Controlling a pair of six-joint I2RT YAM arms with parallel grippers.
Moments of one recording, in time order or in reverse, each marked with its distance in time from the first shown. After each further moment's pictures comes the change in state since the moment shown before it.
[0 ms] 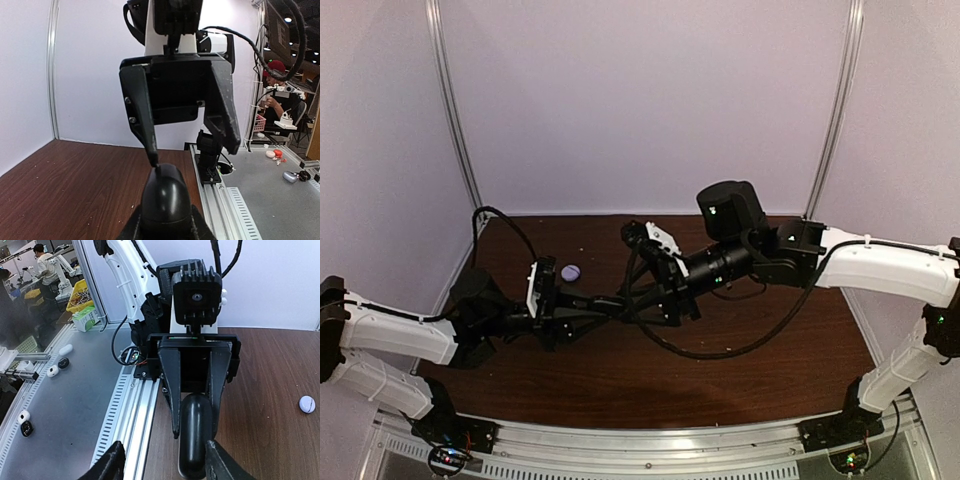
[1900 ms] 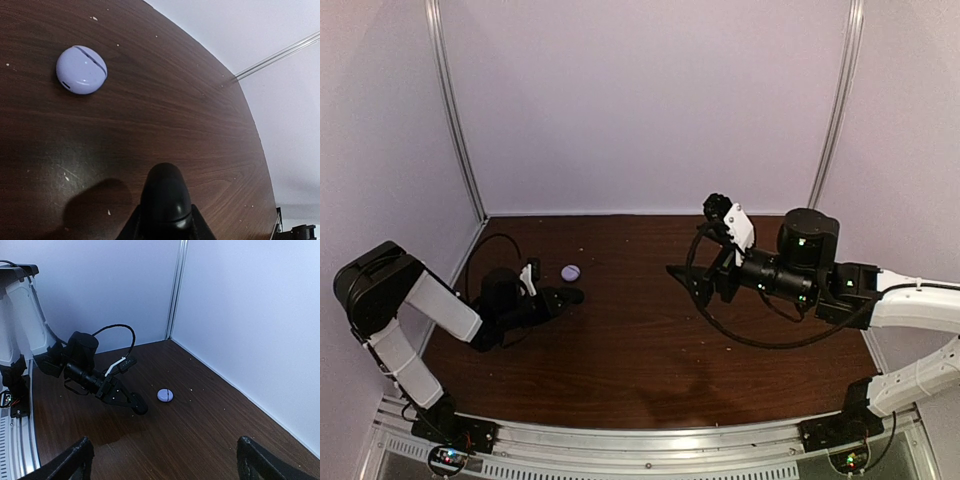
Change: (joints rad) left arm 0.378 0.406 0.009 -0.185 -0.406 -0.617; right arm -0.017 -0.365 -0.418 0.381 0.749 0.028
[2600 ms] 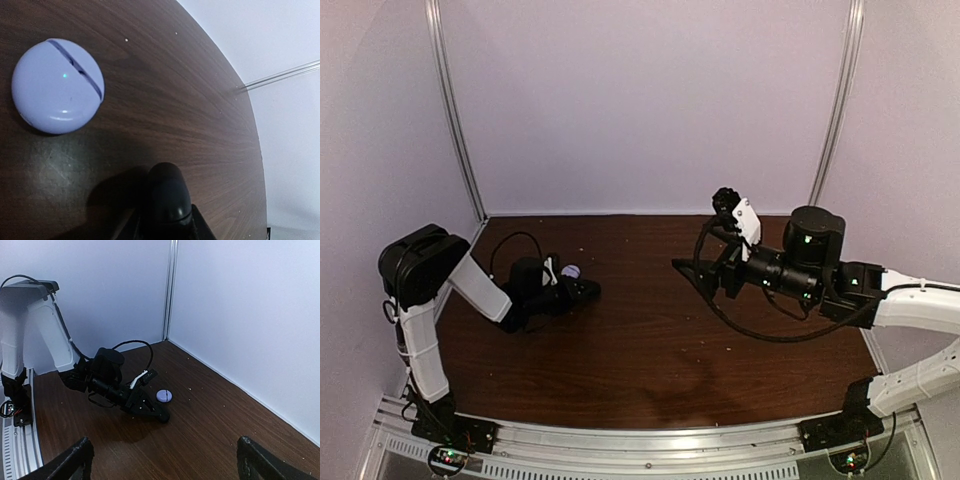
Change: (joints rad) left arm 0.001 0.314 0.270 -0.006 0.008 -0.127; right arm -0.021 -0.024 -0.007 -0.007 0.000 0.050
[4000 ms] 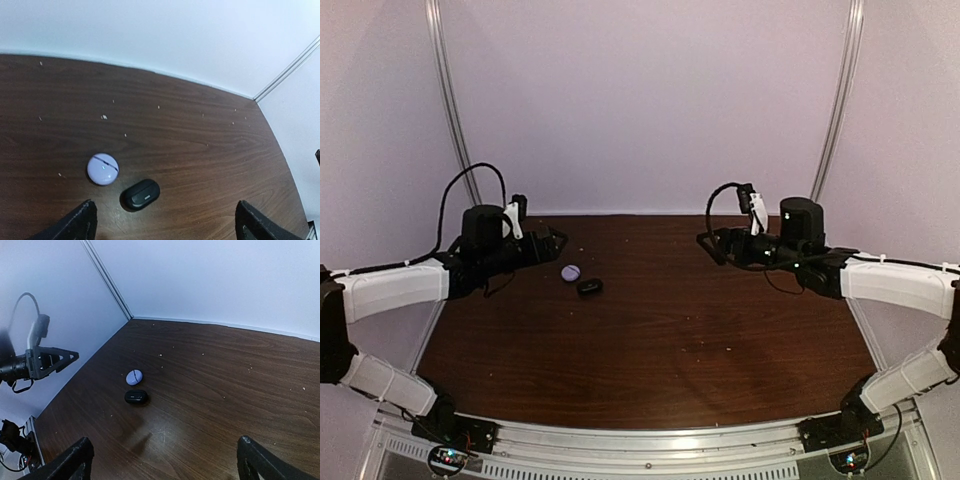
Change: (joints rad) left arm 0.018 -0.618 0.096 -0.690 -0.208 0.382; right arm -0.422 0.224 -0.037 0.104 -0.320 0.419
